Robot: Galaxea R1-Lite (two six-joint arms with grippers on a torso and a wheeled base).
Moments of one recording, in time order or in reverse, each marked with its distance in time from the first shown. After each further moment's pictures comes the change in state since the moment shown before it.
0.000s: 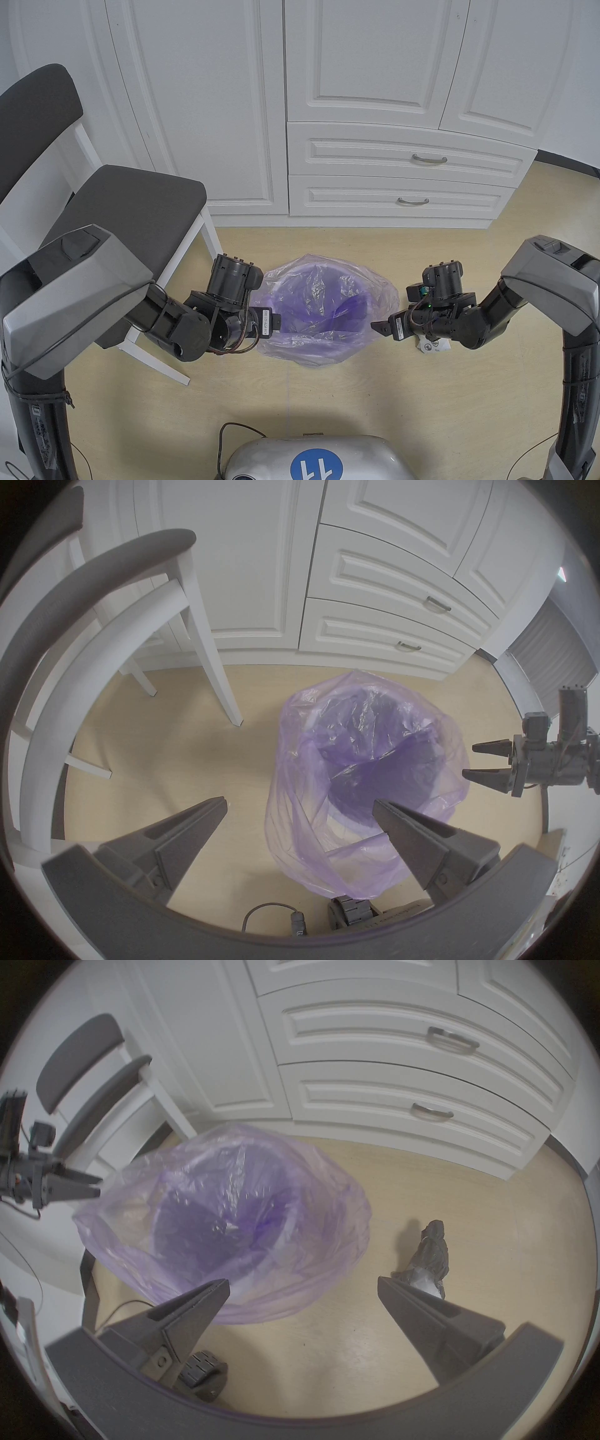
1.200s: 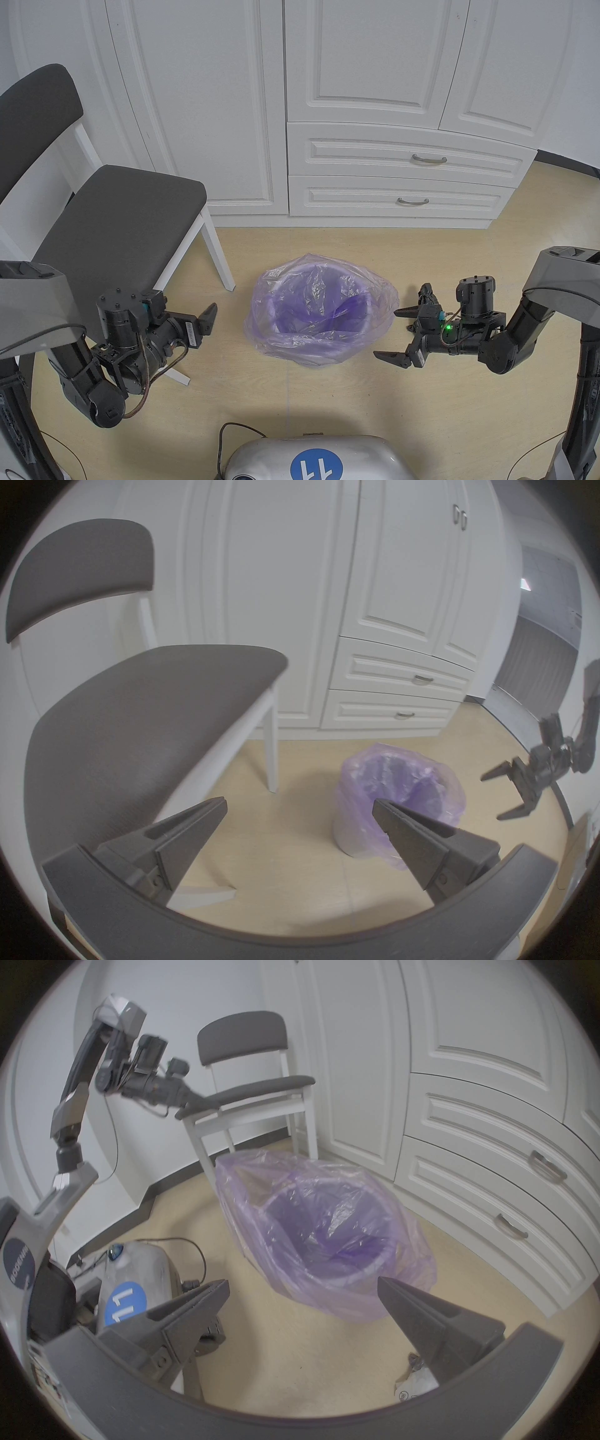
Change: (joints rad) left arm 0.176 -0.177 0.732 -1.015 -0.070 0.219; right arm -0.057 -0.091 0.337 -0.361 0.479 -0.518
